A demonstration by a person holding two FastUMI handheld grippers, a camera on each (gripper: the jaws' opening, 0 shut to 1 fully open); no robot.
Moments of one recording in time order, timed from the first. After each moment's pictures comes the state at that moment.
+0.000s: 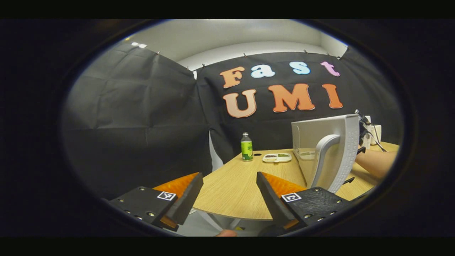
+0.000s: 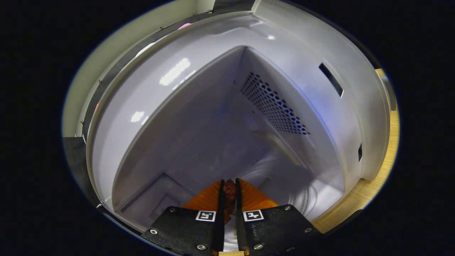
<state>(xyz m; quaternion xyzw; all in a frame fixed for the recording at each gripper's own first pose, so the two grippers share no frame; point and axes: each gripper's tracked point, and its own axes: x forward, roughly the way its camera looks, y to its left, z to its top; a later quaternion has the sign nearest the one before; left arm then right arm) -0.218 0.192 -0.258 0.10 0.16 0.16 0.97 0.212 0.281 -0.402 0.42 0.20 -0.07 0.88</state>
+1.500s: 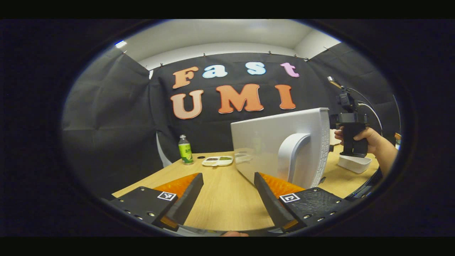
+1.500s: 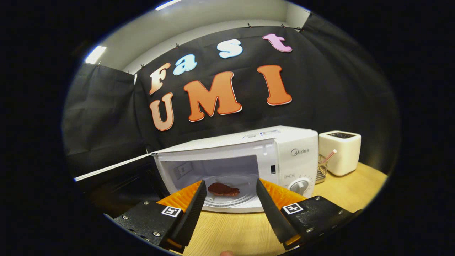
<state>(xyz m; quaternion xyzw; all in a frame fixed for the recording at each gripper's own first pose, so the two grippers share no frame) -0.156 0.009 -0.294 0.06 0.16 -0.03 0.98 0.057 0.192 -0.257 0.15 0.14 0.11 0.97</state>
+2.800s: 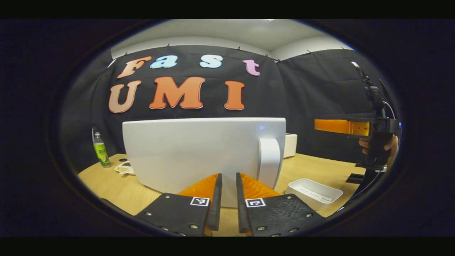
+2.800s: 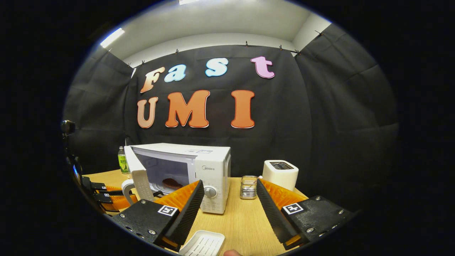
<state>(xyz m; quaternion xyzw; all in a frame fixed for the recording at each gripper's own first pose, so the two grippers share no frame) -0.037 -0.231 -0.342 -0.01 0.17 -0.20 0.96 0.002 0.014 -0.237 0.06 0.12 0.03 0.99</state>
